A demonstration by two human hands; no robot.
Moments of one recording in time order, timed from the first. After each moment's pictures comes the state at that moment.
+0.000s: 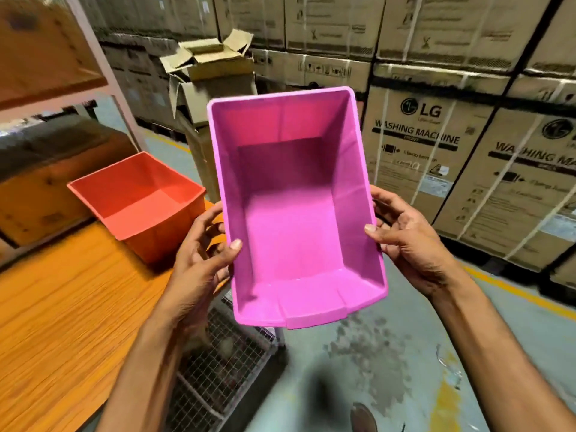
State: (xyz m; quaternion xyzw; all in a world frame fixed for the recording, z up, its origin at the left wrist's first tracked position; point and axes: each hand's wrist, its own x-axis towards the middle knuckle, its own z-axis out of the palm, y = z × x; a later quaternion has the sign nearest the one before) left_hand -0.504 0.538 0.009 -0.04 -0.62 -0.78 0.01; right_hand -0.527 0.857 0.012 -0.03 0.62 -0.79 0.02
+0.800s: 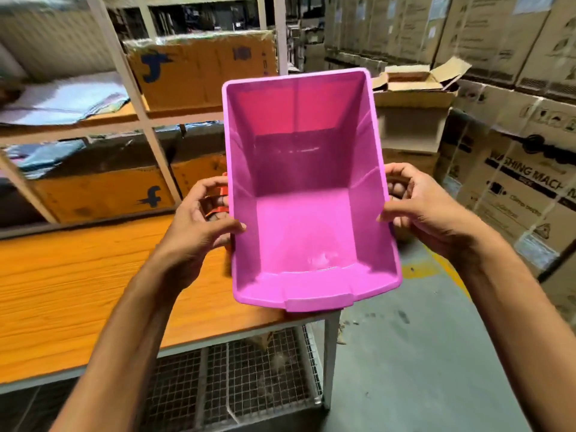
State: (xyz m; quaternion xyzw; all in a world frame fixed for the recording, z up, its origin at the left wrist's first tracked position) left_hand -0.578 0.520 0.086 0.20 -0.69 -0.64 0.27; right_hand -0.805 0.766 0.096 -0.30 0.65 -0.65 0.24
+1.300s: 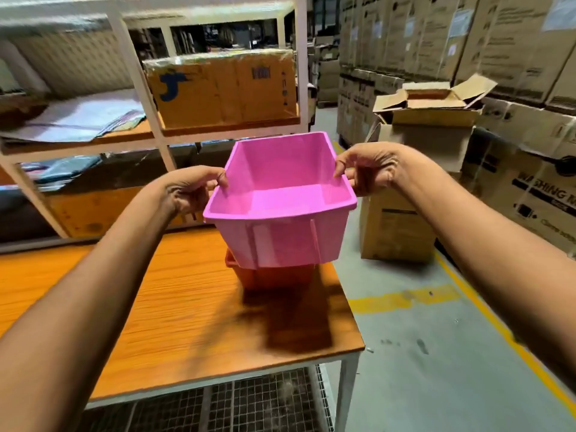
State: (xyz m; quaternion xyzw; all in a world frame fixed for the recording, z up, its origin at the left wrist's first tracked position) left_hand -0.662 0.381 0.147 0.38 -0.68 -0.62 0.08; right_hand -0.912 0.592 0.147 -0.21 0.67 -0.53 0.48
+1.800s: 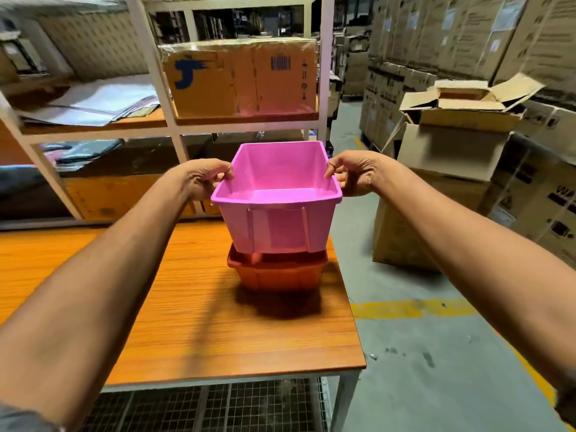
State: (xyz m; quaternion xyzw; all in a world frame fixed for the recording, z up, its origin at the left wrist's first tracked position) left_hand -0.708 0.337 0.127 0.46 -0.67 -0.57 0.12; right_hand -0.945 0.517 0.120 -0.16 0.66 -0.56 0.48
